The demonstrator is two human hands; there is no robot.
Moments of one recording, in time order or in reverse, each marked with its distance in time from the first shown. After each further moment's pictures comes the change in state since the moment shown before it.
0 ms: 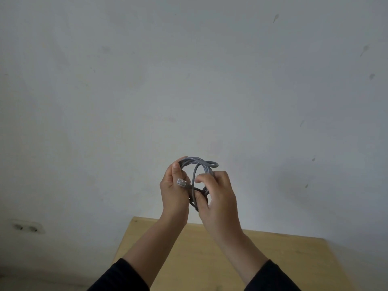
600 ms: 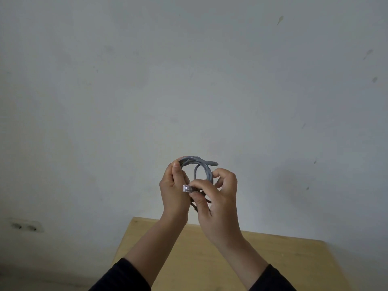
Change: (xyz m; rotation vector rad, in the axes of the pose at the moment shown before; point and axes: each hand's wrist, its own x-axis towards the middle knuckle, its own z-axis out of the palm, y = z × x) left_hand 0.003 0.001 -0.003 0.060 0.046 0.074; right_hand -0.001 -0.008 -0.001 0.047 0.057 -0.052
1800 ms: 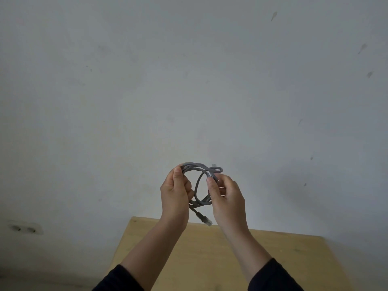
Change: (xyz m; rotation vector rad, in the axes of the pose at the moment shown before) left_hand -0.008 -0.007 0.002 -0.145 -0.101 -0.135; right_hand 0.003 0.021 -0.006 0.267 -0.005 0.623
